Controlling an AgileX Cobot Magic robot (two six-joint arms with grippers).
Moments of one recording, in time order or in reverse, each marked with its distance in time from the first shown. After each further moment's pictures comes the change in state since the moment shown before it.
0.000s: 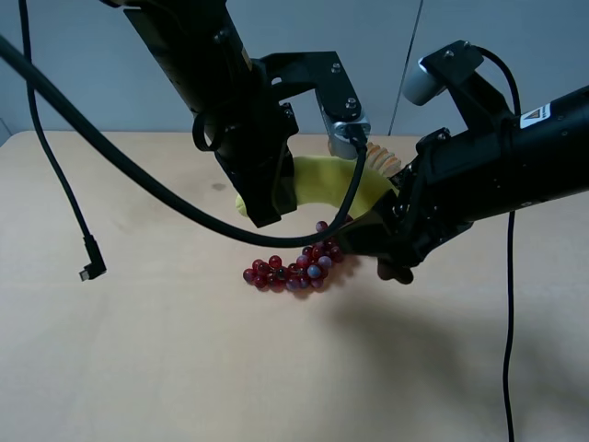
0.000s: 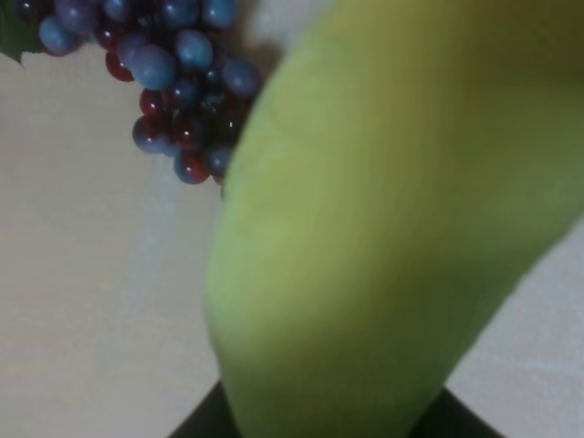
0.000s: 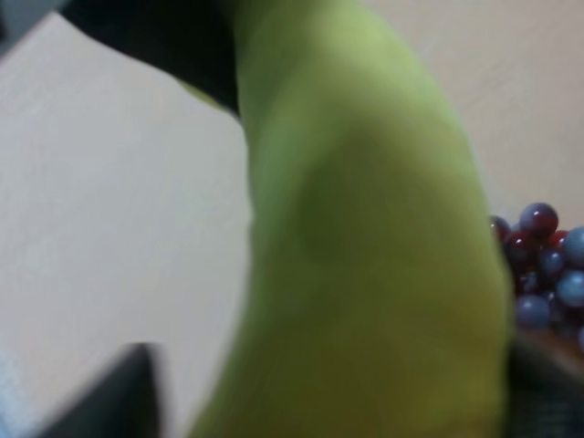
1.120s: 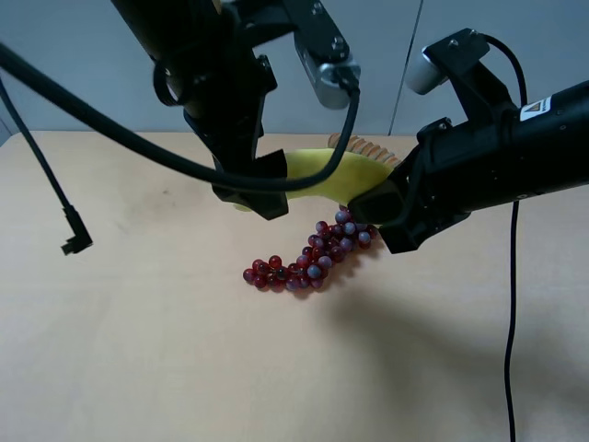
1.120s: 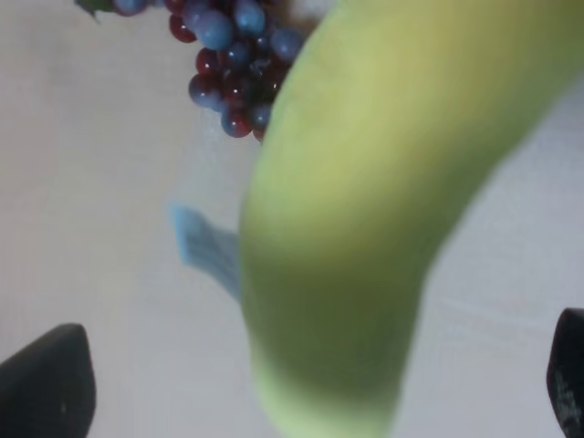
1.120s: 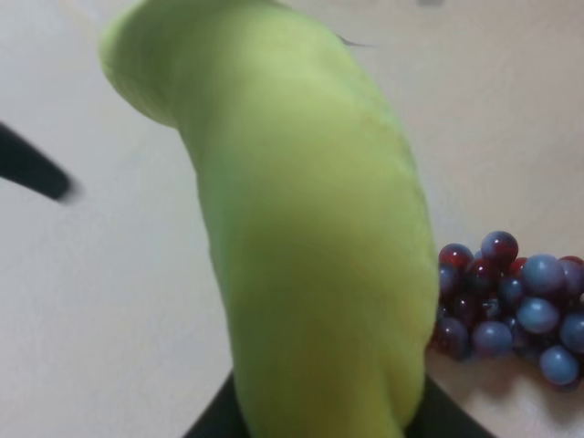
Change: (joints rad) left arm 0.000 -0.100 -0.057 0.086 0.128 -0.145; right arm 0.000 0.000 0.000 -0.007 -0.050 0.000
